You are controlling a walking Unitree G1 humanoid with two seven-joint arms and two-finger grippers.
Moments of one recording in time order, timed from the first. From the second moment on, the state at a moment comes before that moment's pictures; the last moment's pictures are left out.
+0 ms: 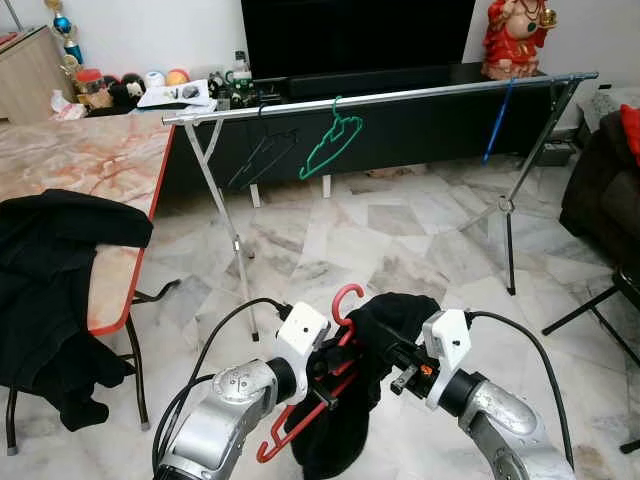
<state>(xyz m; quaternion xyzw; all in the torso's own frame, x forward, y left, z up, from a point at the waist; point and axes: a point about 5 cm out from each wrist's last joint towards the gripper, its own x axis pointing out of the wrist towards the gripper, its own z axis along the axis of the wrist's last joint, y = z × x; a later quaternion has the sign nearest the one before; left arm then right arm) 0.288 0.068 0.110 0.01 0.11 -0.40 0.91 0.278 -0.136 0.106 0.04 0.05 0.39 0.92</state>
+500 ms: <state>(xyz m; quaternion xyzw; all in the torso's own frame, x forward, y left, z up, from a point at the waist) 0.289 0.068 0.112 0.01 0.10 -0.40 0.91 0.278 -0.136 0.107 0.03 0.05 0.40 0.92</state>
